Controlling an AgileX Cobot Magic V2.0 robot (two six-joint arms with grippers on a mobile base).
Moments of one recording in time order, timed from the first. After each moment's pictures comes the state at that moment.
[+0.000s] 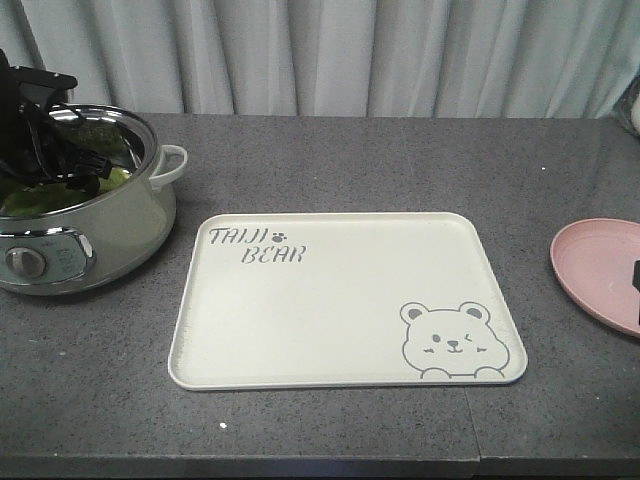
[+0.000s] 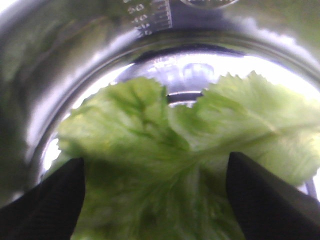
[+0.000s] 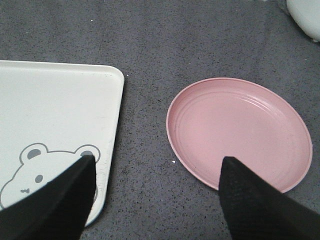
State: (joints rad) left arm 0.03 2.08 -1.89 0.05 0.99 0.12; right arm 0.00 0.76 -0.70 0.01 0.57 -0.04
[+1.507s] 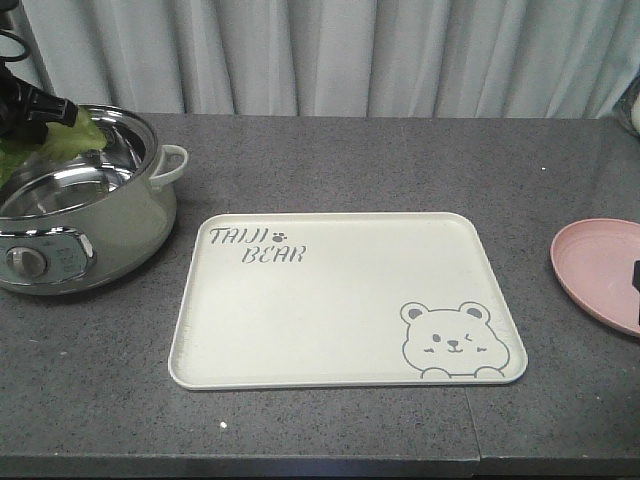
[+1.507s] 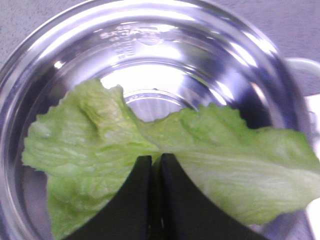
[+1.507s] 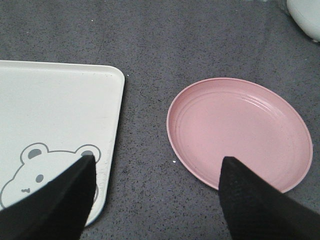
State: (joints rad) left arm 0.02 1.71 -1.73 -0.09 1.02 0.18; right arm 0.00 0.76 -0.70 0.01 0.57 -0.04
